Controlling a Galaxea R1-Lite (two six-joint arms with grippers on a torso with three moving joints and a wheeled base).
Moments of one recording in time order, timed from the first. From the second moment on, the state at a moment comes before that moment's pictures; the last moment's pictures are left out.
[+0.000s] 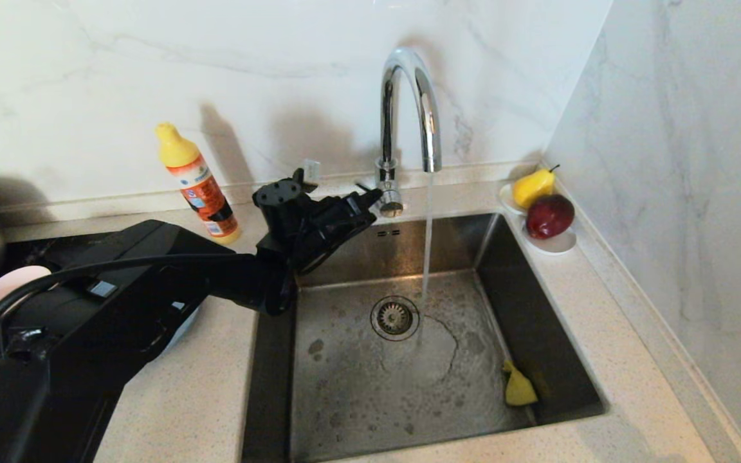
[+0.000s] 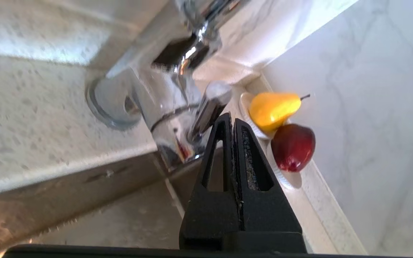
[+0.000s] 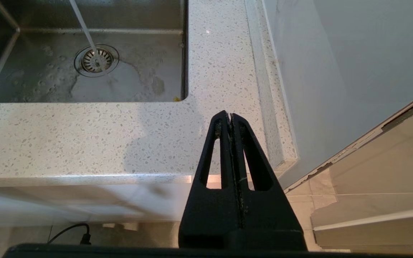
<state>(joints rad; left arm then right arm) -0.38 2.41 -1.58 -1.09 -0.31 -0.63 0.00 0.00 -0.01 0.04 0.02 -0.03</state>
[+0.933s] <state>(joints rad) -0.42 2.06 -1.16 -1.12 -0.27 -0.61 0.00 0.00 -0.01 0.04 0.02 -0.03</state>
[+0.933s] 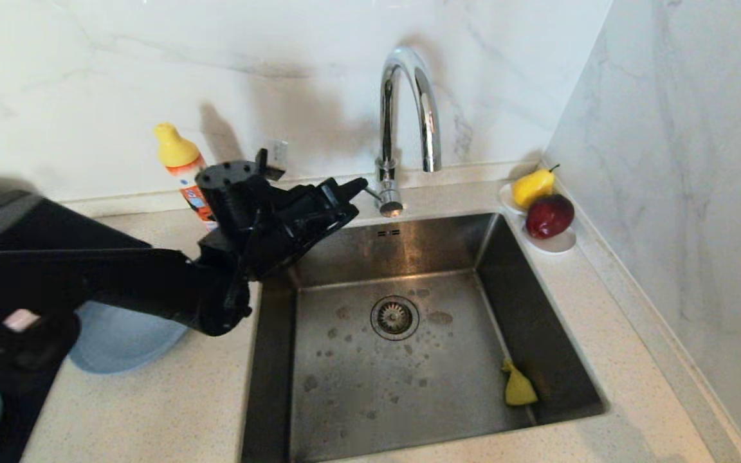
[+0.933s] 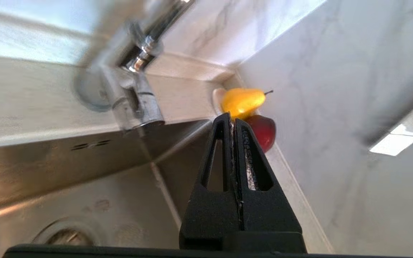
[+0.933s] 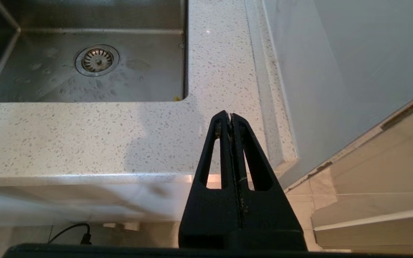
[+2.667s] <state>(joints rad) 0.06 1.37 -0.94 -0.12 0.52 0.04 0.00 0.00 -0.01 0.04 0.01 -0.03</state>
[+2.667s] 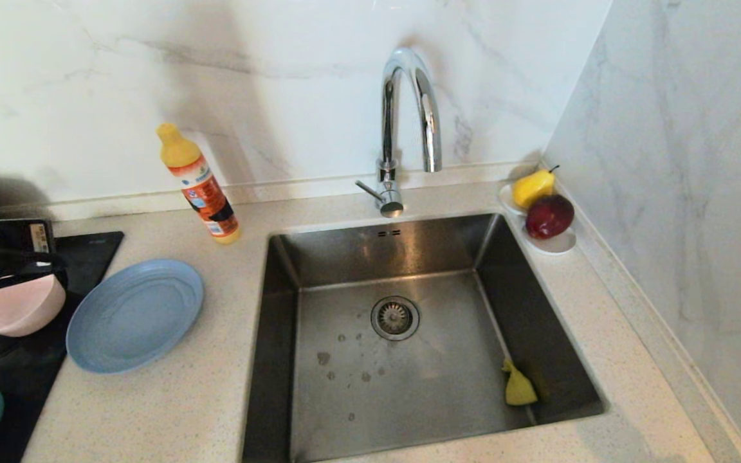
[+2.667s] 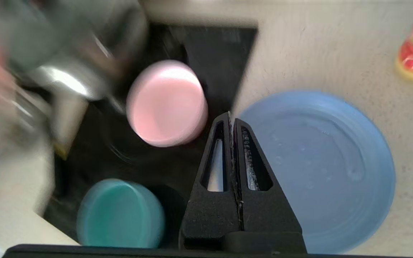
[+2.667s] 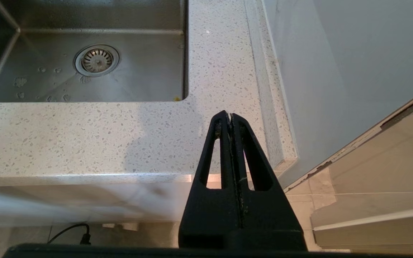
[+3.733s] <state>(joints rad) 0.44 1.71 -1.33 0.31 0.04 -0.22 0.00 0.00 -0.01 0.04 0.02 -0.03</state>
